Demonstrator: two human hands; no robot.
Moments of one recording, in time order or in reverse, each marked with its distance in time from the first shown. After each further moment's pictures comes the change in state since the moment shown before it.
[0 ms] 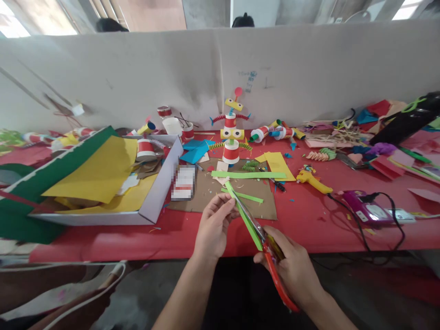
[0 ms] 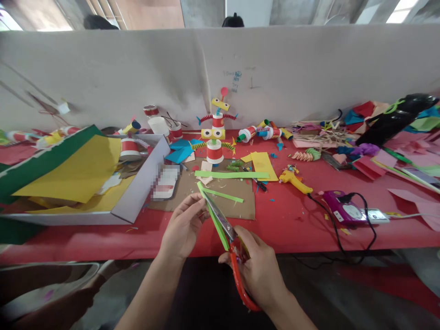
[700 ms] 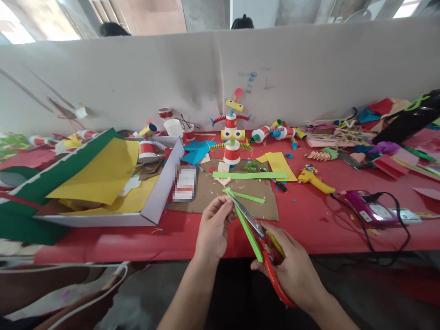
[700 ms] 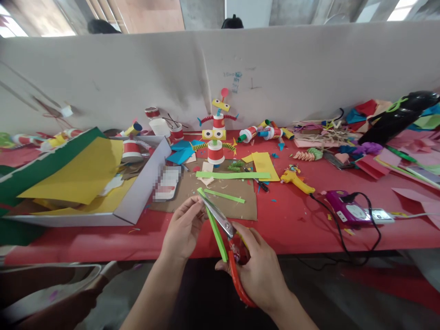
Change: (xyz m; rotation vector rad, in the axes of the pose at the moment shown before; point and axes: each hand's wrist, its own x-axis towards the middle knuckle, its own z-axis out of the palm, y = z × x) left_hand 0.001 -0.003 -0.003 0.002 0.044 0.012; right_hand 0.002 -0.004 0.000 -0.085 -0.046 0.062
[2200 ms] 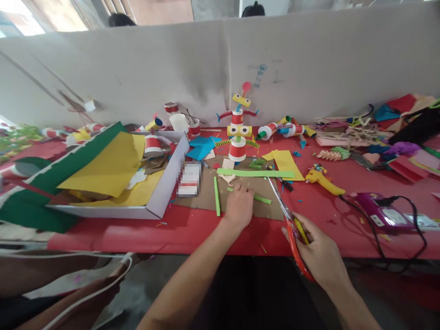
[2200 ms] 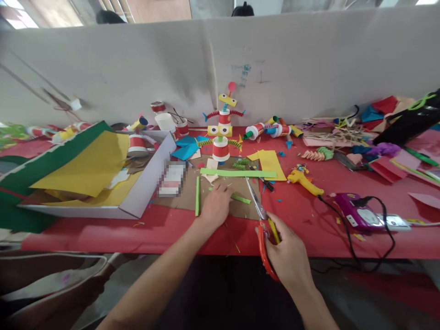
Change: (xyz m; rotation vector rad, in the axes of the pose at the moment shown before) left_hand 0.062 -0.039 0.007 1.911 -0.285 0.502; right_hand 0.013 0.051 -0.022 -0.066 0.148 0.306
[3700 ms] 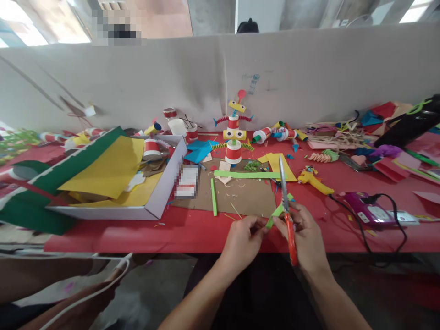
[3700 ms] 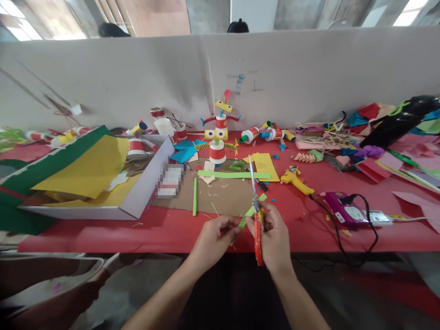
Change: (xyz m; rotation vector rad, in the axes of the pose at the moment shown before) left_hand -0.072 0.042 -0.015 -1.156 -0.082 -0.230; right_hand 0.002 -0.042 0.007 0.713 0.072 -0.030
